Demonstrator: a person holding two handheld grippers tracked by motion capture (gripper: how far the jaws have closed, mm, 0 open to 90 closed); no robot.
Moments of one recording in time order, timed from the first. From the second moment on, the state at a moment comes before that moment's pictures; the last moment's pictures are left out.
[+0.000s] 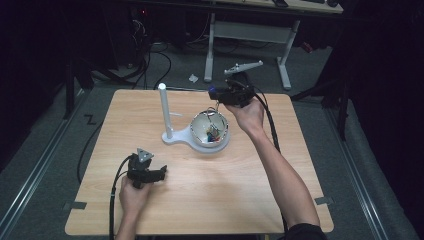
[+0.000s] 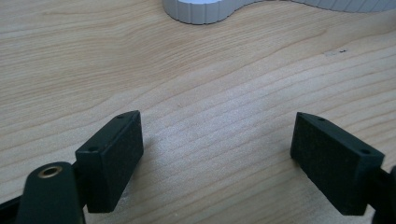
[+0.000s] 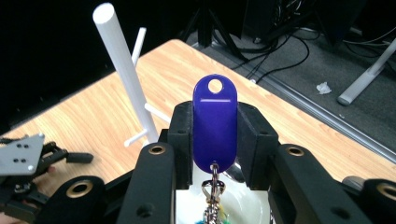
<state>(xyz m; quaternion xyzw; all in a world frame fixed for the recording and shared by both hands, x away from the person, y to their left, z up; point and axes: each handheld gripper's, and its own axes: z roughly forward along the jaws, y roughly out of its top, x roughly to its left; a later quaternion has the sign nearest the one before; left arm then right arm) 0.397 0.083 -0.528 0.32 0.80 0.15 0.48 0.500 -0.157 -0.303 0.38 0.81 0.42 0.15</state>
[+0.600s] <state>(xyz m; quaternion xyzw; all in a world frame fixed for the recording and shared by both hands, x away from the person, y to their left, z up) 0.397 0.082 -0.528 0.32 0.80 0.15 0.48 0.501 -0.153 -0.338 0.39 0.82 0.40 0.12</state>
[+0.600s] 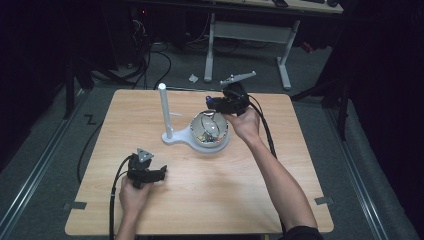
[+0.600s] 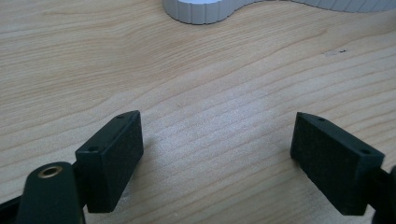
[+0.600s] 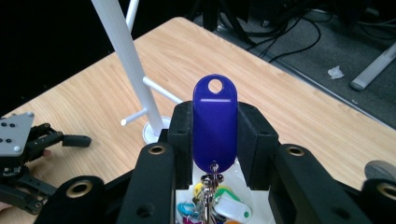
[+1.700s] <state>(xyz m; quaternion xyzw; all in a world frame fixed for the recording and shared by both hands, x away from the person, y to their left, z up) 0.397 0.082 -0.528 0.32 0.80 0.15 0.48 0.505 -0.154 -0.419 0.40 0.85 0.32 0.12</state>
